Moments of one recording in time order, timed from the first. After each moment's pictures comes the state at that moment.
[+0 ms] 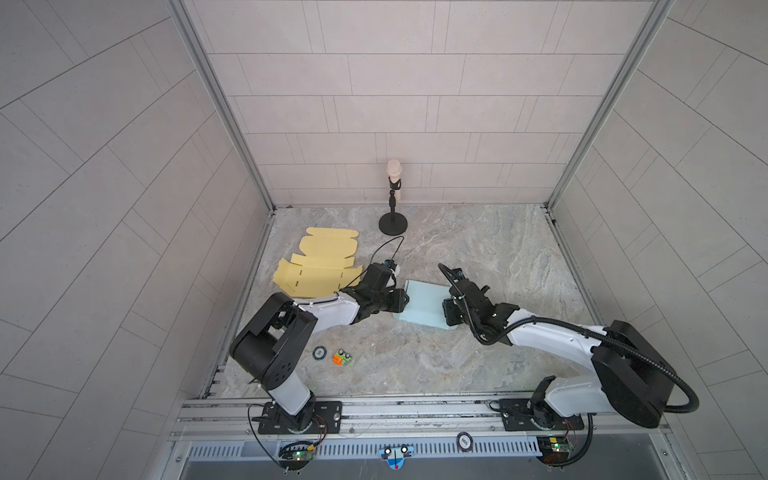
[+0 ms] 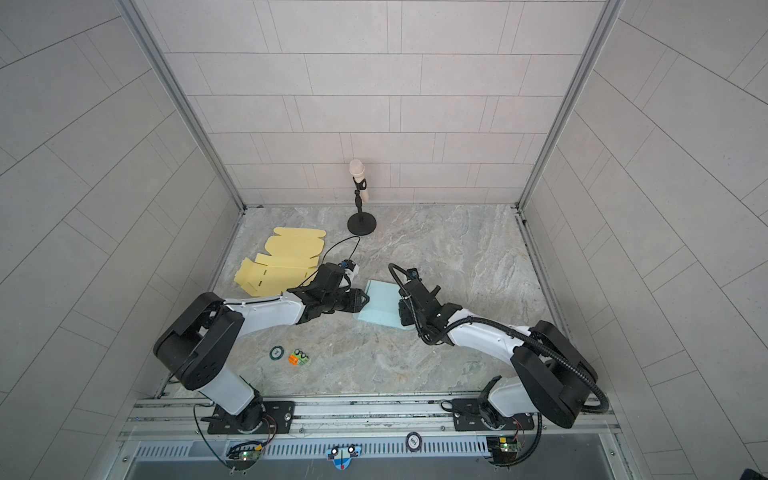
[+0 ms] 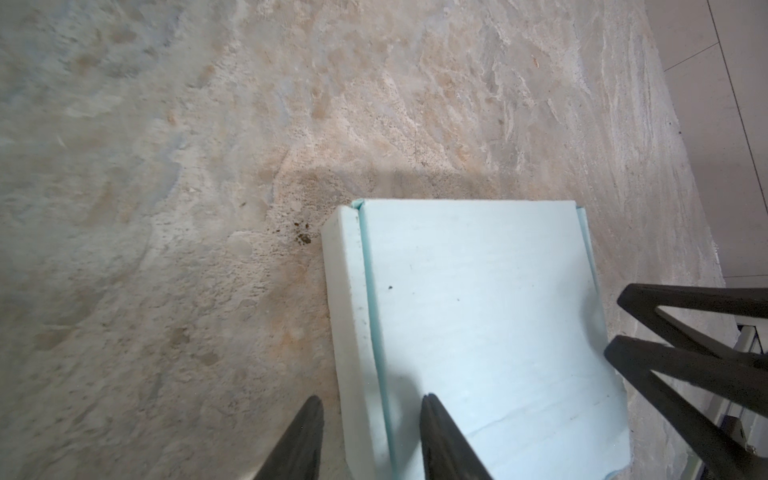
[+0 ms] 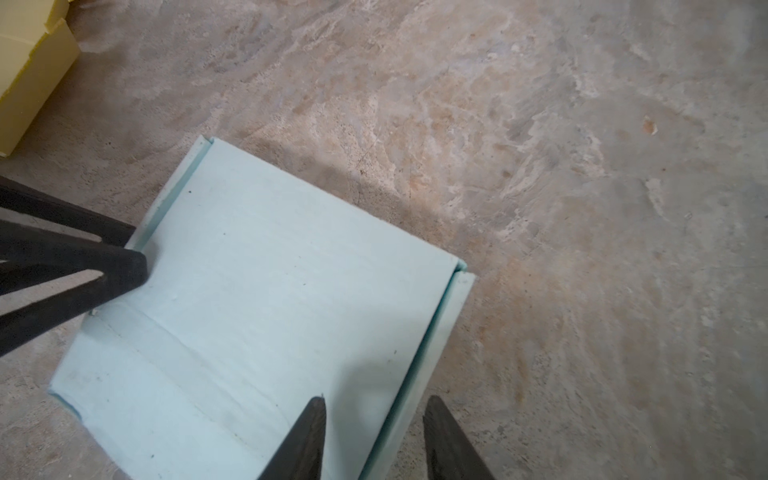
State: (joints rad) left arm -0.60 1.64 0.76 0.05 0.23 -0.45; right arm 0.70 1.36 0.65 -0.14 0.23 0.45
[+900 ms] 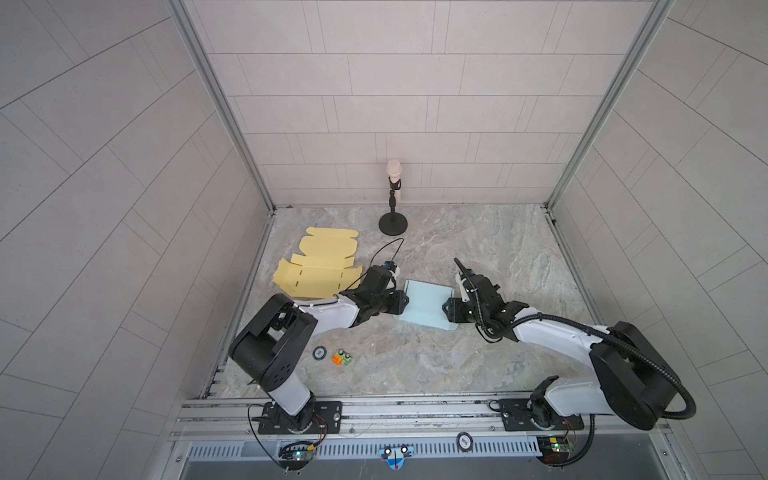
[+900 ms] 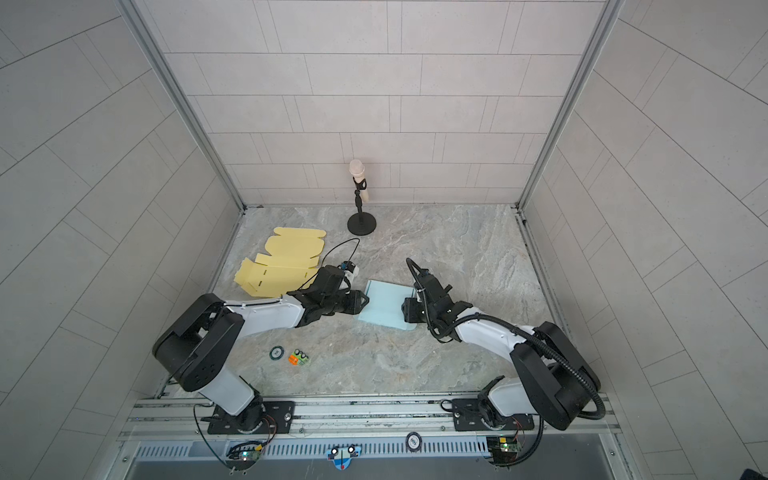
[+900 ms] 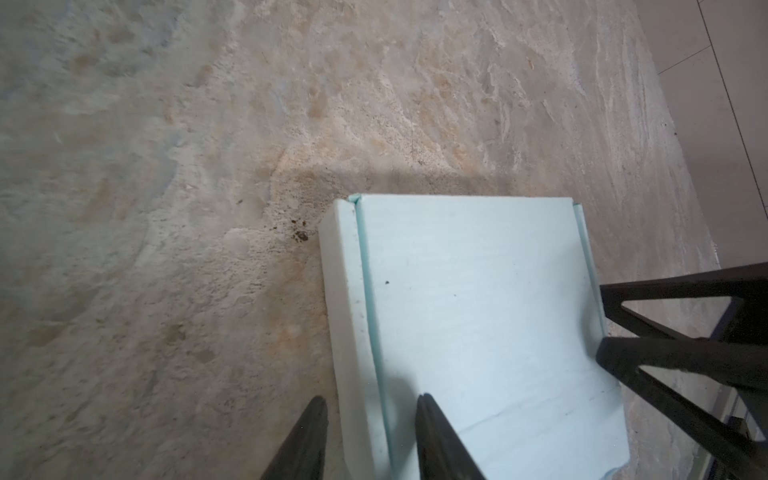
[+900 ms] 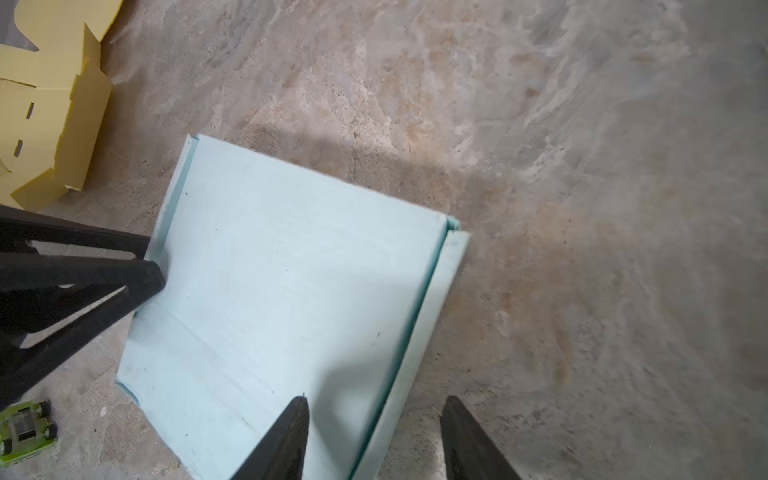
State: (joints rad) left arm -0.62 1.63 0.73 0.10 0.23 -0.46; right arm 0.56 1.37 0.60 -0.08 -0.06 0.55
